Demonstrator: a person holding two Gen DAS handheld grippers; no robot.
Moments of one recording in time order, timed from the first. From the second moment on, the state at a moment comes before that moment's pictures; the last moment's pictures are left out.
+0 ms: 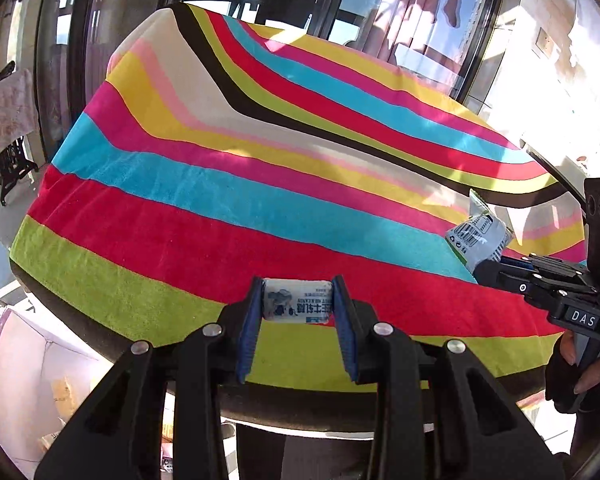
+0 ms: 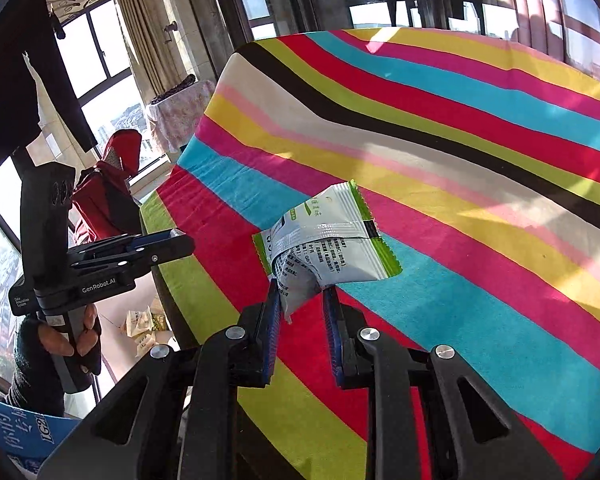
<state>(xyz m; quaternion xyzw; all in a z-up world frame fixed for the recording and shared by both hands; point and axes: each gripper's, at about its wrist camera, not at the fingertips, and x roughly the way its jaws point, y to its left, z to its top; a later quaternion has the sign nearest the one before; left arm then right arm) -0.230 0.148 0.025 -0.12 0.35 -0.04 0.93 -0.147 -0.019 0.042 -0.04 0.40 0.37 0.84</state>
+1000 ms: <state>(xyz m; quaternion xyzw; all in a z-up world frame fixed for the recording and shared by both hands) -0.393 0.305 0.003 -0.16 0.32 0.28 0.89 -0.281 0.221 -0.023 -0.28 0.39 0.58 0.66</state>
